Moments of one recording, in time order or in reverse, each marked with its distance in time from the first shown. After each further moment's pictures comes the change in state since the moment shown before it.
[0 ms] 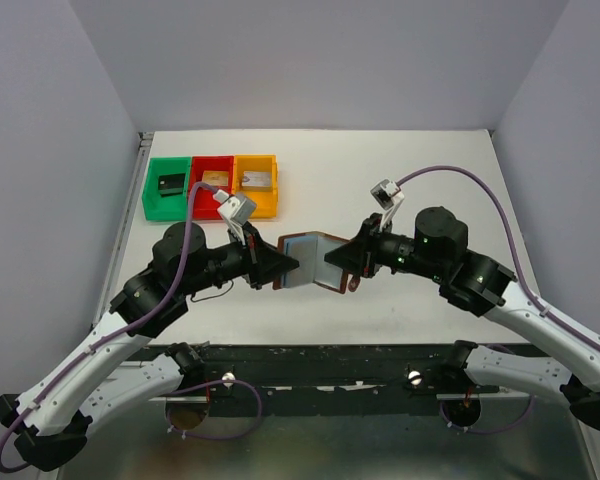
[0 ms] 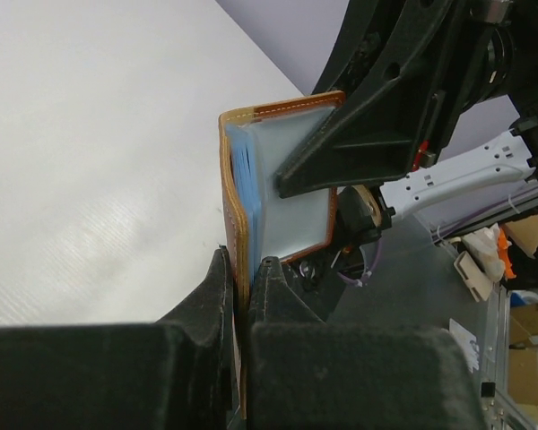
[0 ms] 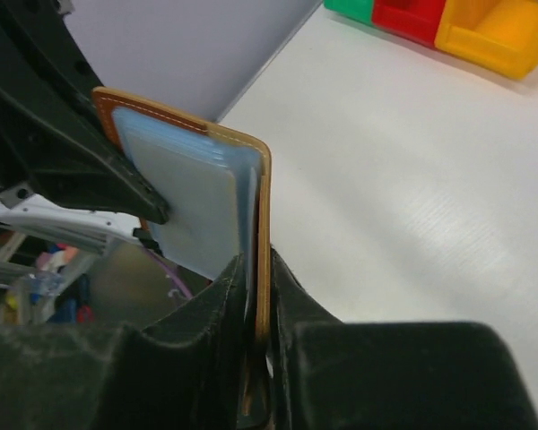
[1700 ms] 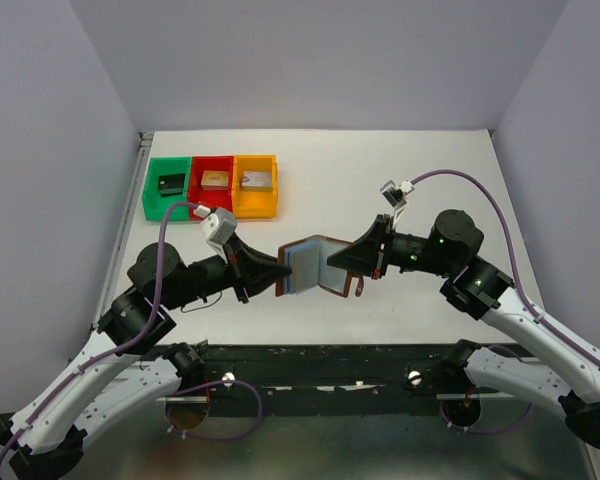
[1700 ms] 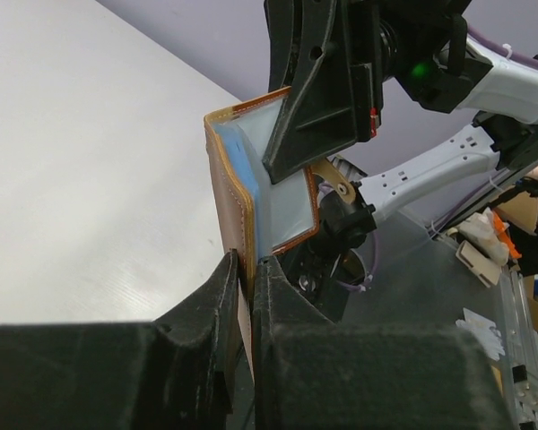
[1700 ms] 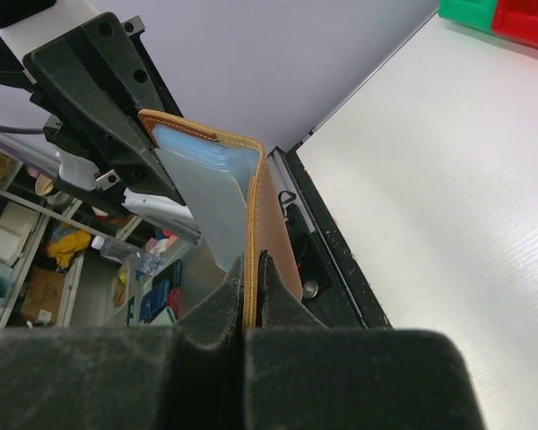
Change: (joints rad) left arm 0.007 -0.144 -0.102 0.130 0.079 0.089; right arm -0.138 -0.058 -0.150 0.294 -0.353 0.192
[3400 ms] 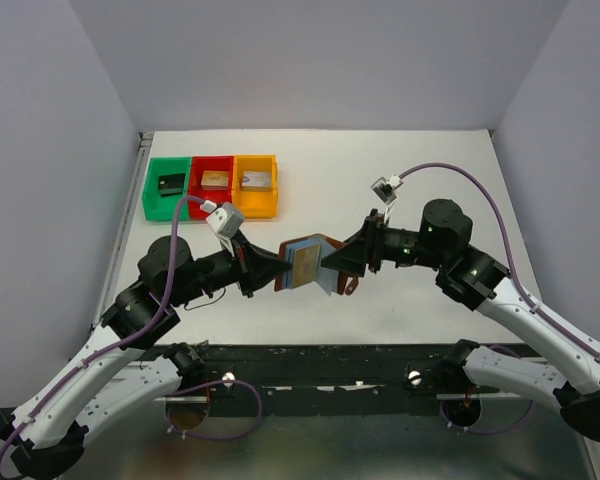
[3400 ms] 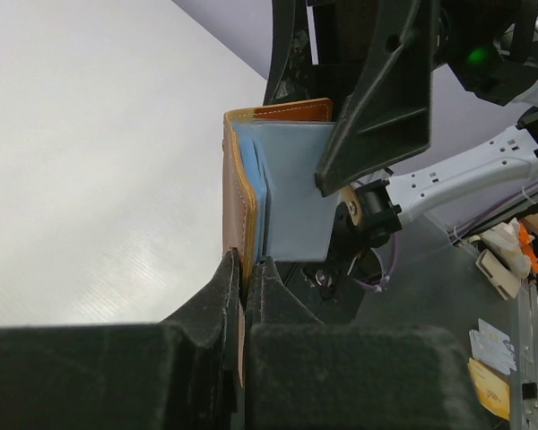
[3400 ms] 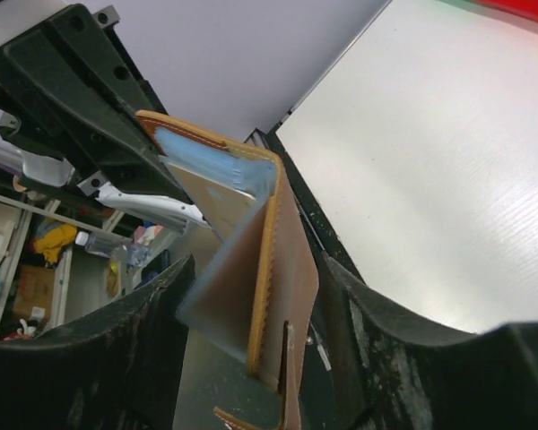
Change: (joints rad) left arm 0.001 0.041 0.025 -0.070 -0.069 -0.011; right arm -0.005 0.063 0.077 -0.121 0.011 -0.047
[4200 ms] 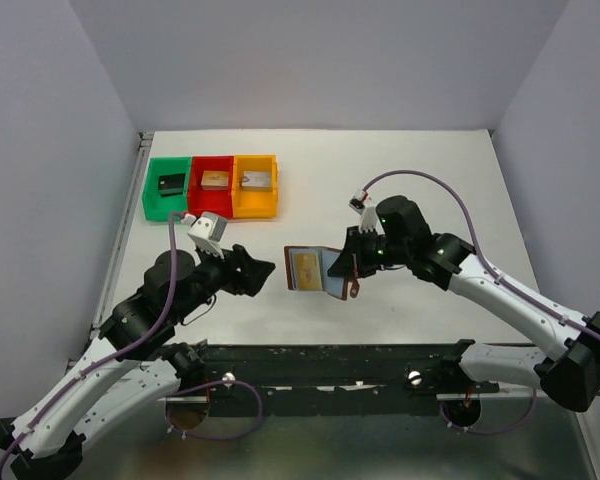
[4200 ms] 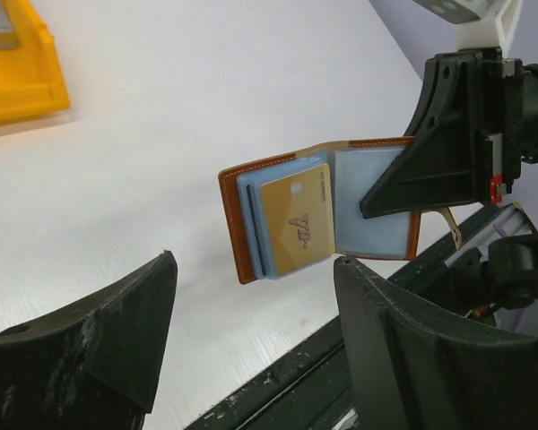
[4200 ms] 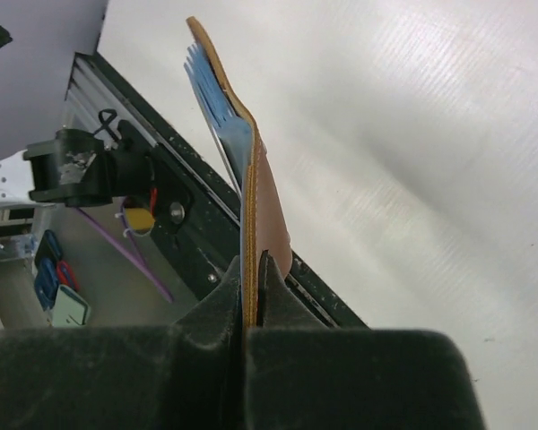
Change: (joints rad) left arm 0.000 -0.081 -0.080 -0.166 -0.384 -0.016; right arm 0.001 0.193 0.058 -0.356 0.172 -0.126
